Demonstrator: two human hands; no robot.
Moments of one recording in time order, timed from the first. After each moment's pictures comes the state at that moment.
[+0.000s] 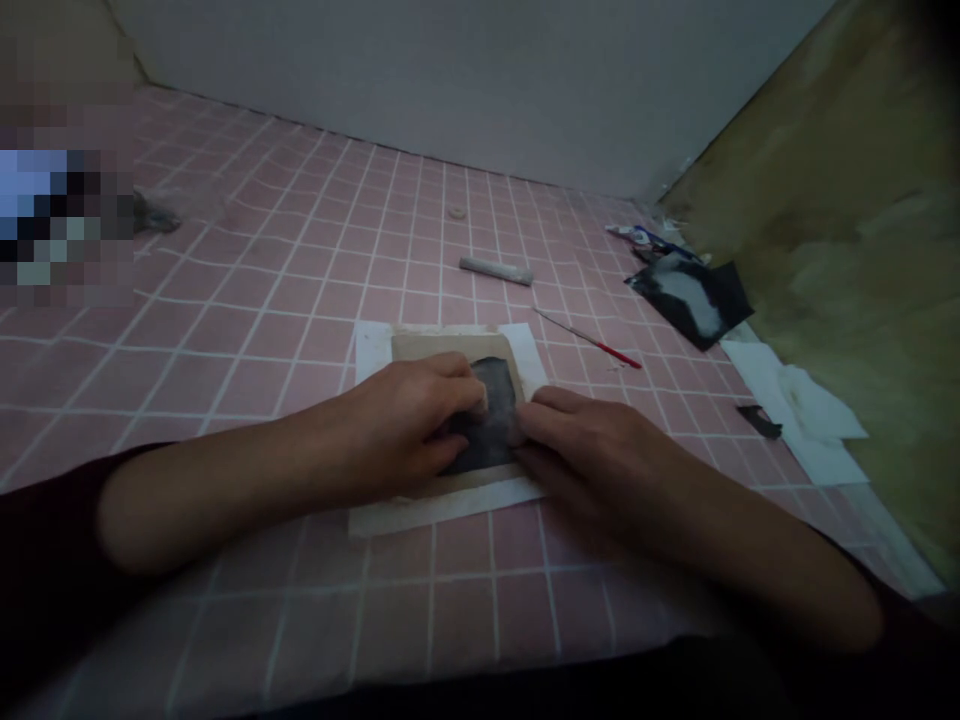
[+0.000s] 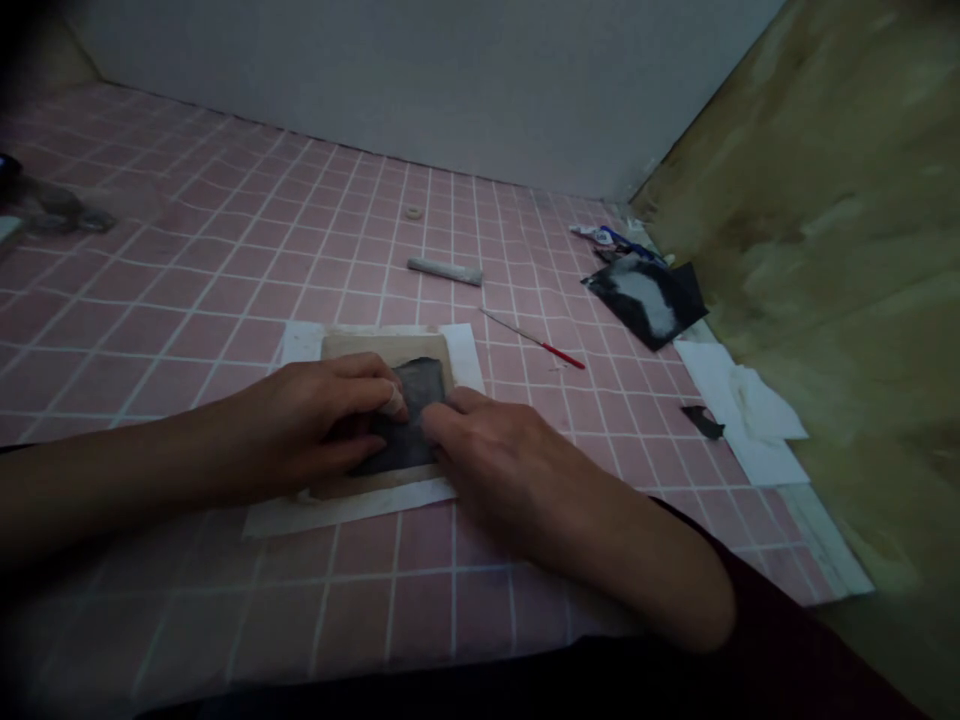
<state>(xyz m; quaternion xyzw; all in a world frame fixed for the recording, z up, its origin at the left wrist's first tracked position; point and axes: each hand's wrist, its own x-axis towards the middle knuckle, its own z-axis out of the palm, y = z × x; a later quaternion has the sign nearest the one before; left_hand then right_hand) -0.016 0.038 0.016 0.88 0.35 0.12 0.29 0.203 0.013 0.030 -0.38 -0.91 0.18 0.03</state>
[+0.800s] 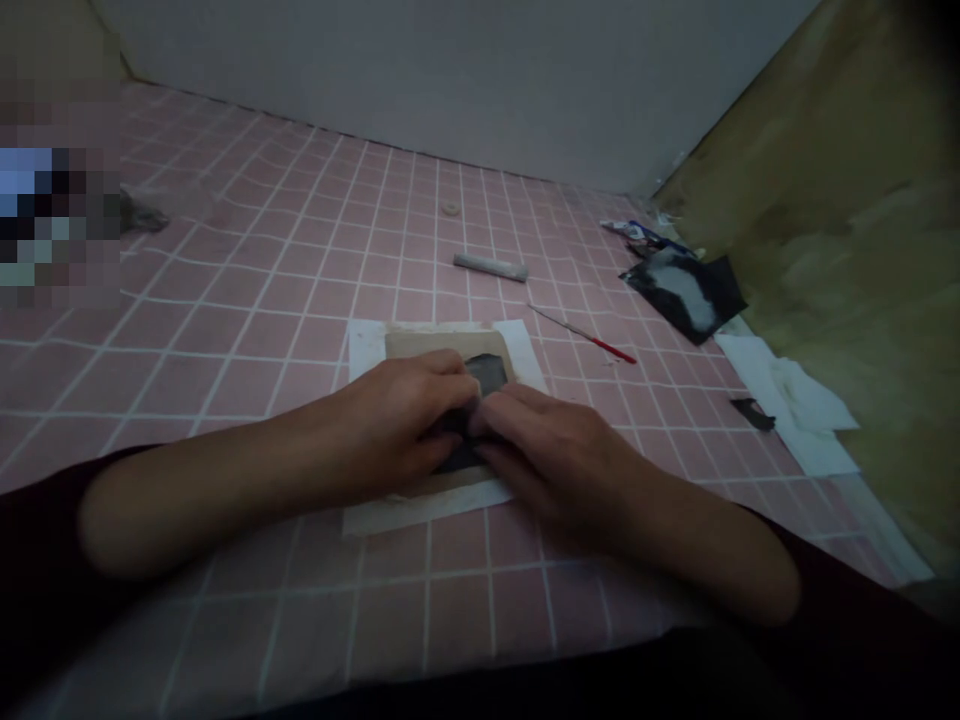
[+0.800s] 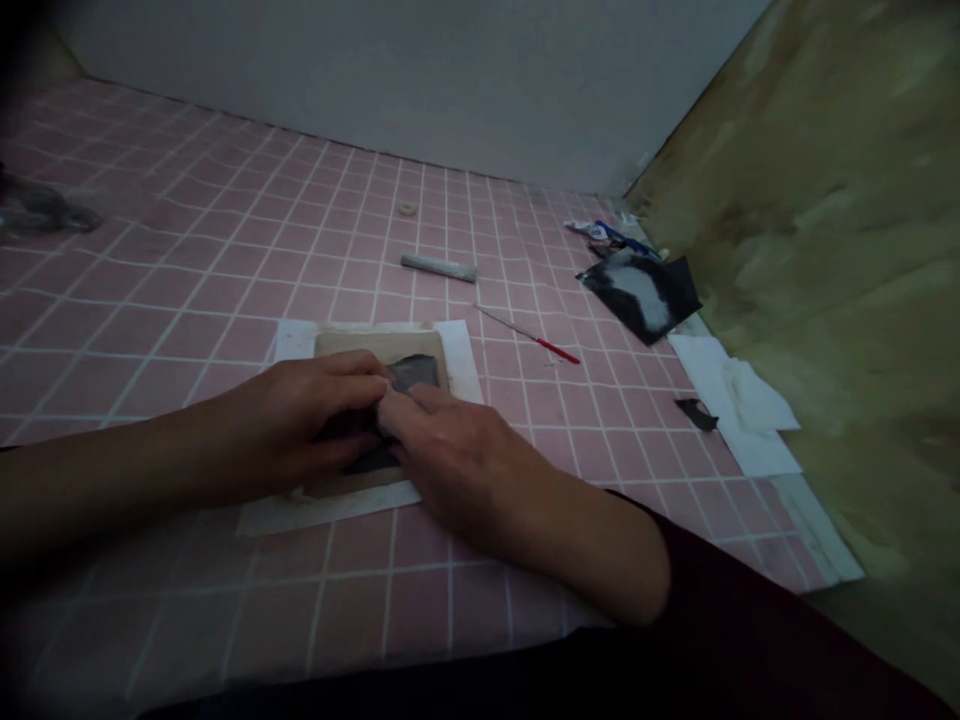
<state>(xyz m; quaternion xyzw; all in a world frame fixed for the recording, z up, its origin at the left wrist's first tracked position) -0.015 0.039 0.014 0.88 0.35 0.12 0.29 0.194 0.016 0.027 -0.36 -0.91 0.20 0.09</state>
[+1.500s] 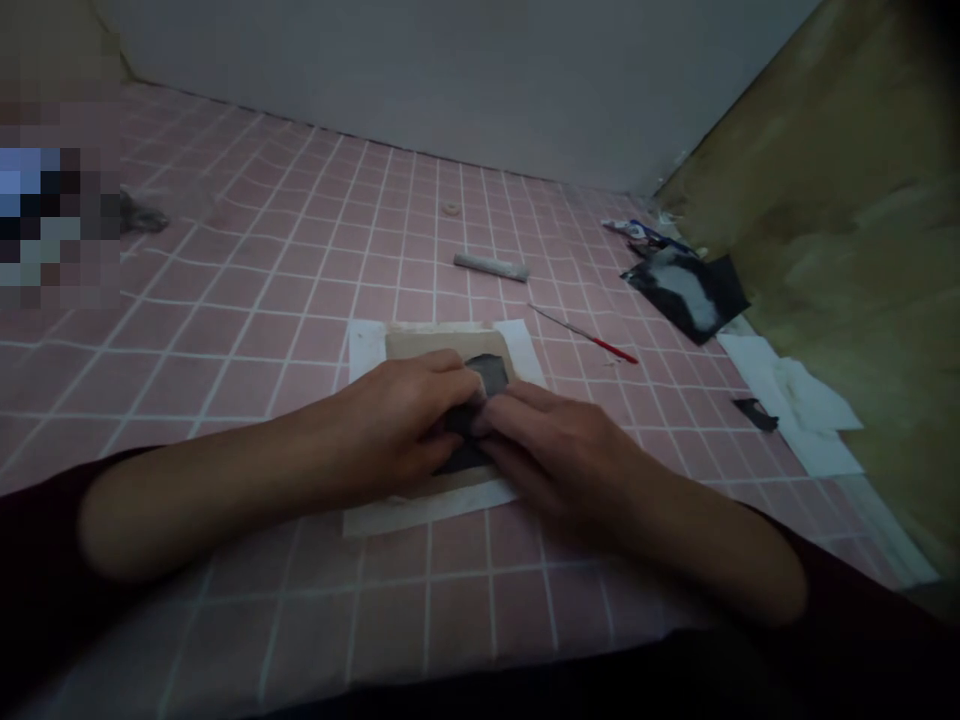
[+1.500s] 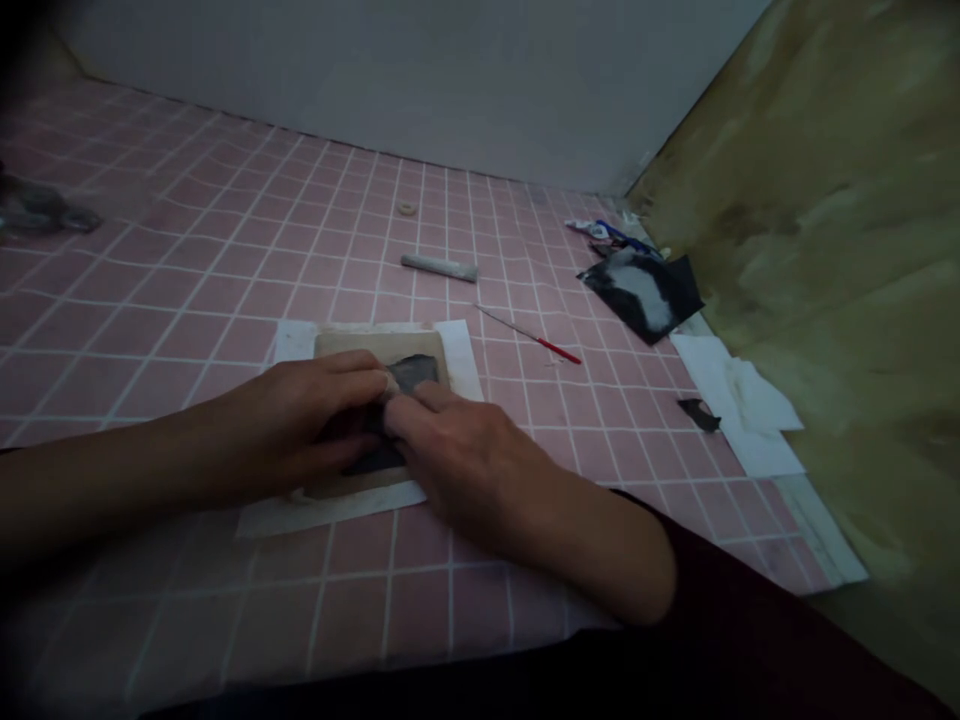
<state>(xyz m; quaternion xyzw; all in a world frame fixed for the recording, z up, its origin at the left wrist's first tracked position) -0.015 0.039 0.014 0.88 0.35 0.13 0.28 0.195 0.017 0.026 -0.36 -0.91 0.19 0.08</state>
